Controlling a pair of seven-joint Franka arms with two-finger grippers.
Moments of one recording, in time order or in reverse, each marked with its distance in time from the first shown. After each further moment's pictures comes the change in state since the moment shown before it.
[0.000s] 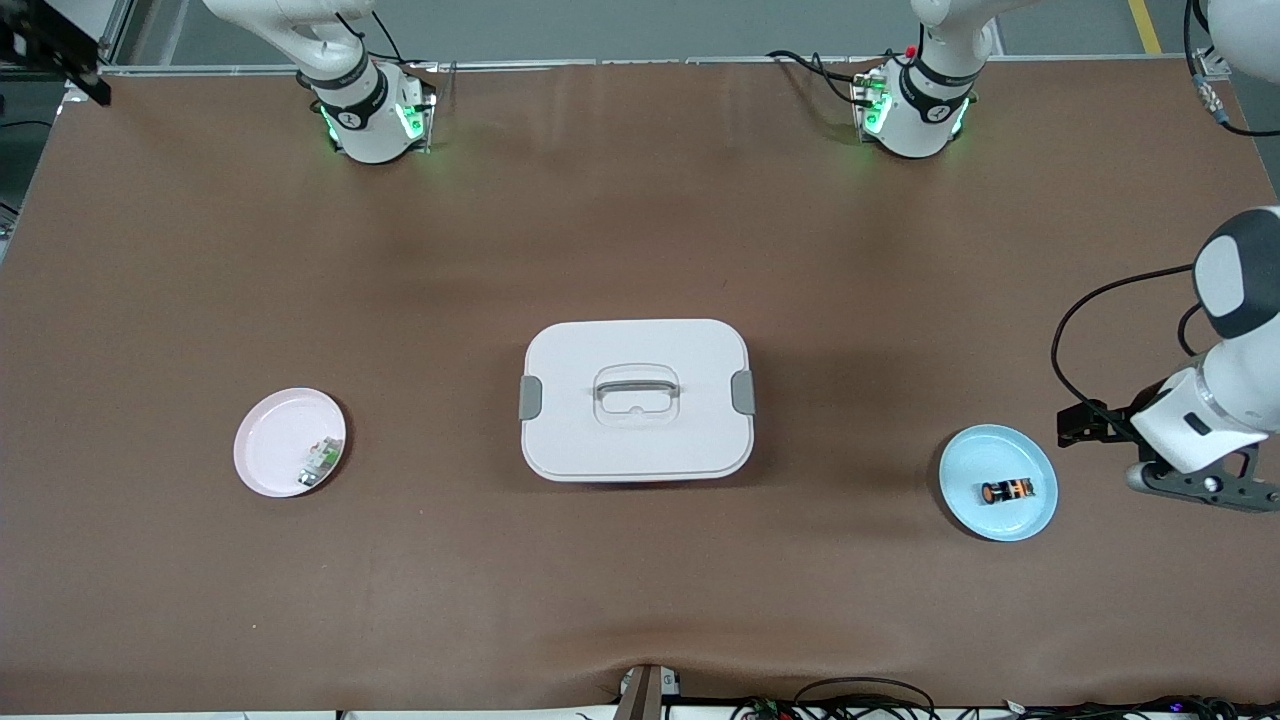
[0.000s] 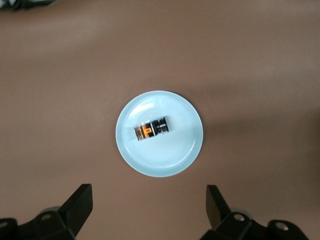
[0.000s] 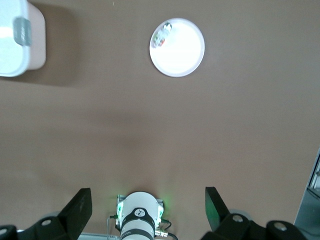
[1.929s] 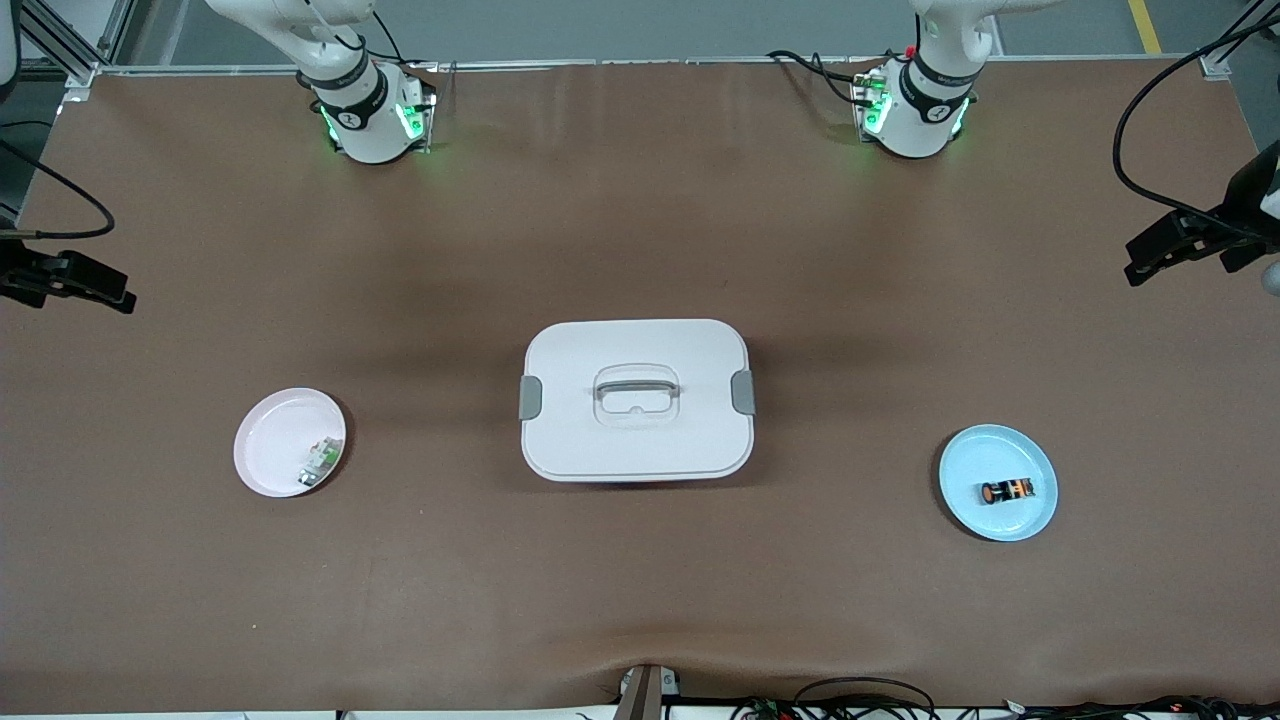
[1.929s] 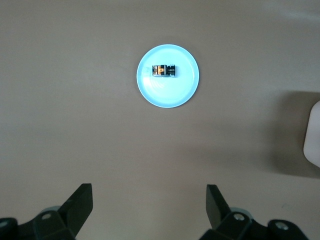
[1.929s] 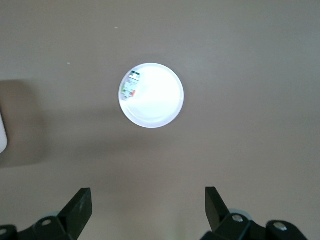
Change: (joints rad) left arm -0.243 -0.431 0.285 -0.109 -0.140 -0.304 -0.106; right arm -0.097 0.238 -0.008 -0.022 0.006 0.332 0.139
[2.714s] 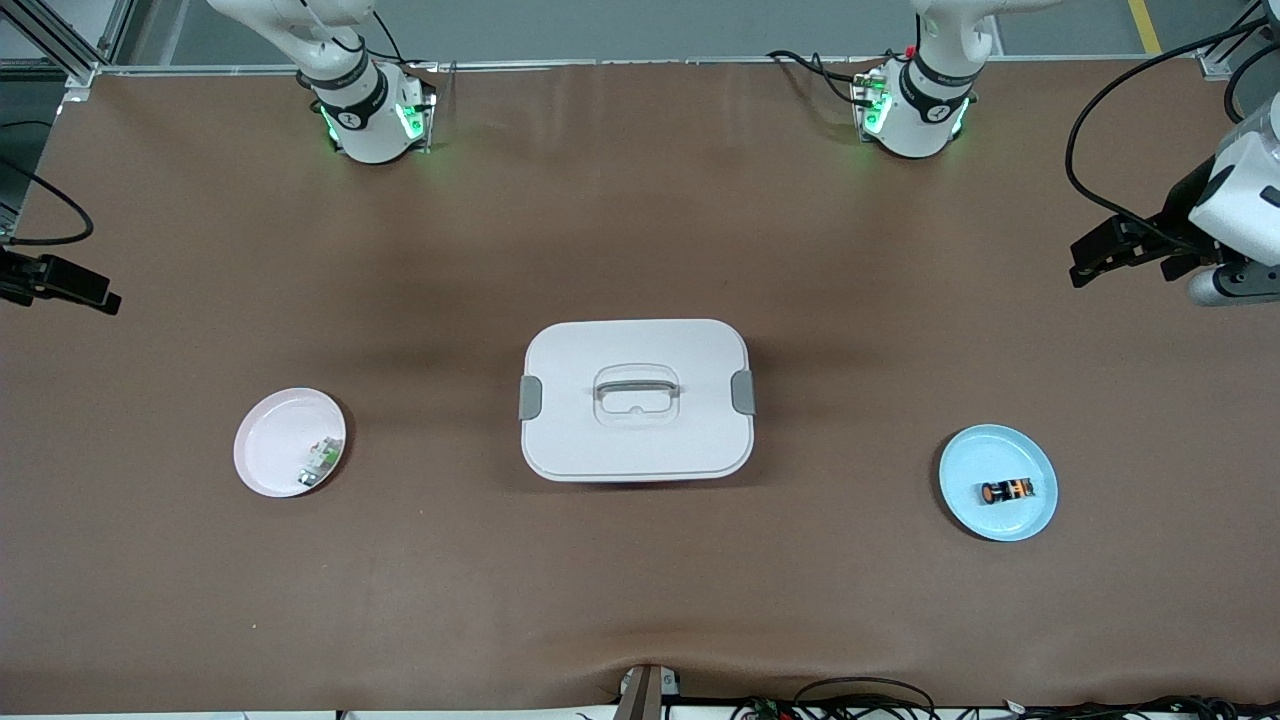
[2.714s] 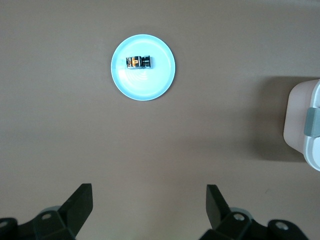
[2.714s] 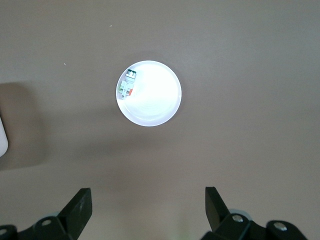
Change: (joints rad) left arm -0.011 0.023 -0.041 0.000 -0.044 -0.009 -0.003; right arm -0.018 0.005 0.000 -0.002 0.017 0.000 0.000
